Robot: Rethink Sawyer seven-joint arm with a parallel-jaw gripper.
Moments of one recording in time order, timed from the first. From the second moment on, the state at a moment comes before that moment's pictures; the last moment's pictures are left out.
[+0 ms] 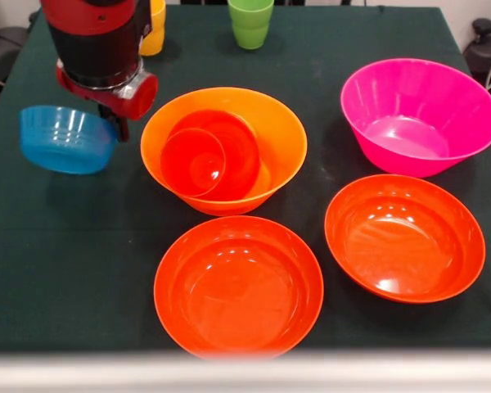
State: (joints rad) arm -0.54 -0.36 0.18 1.16 -0.35 0.89 2.00
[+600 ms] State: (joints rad) arm -0.58 -0.27 0.22 1.04 -0.38 0.89 1.90
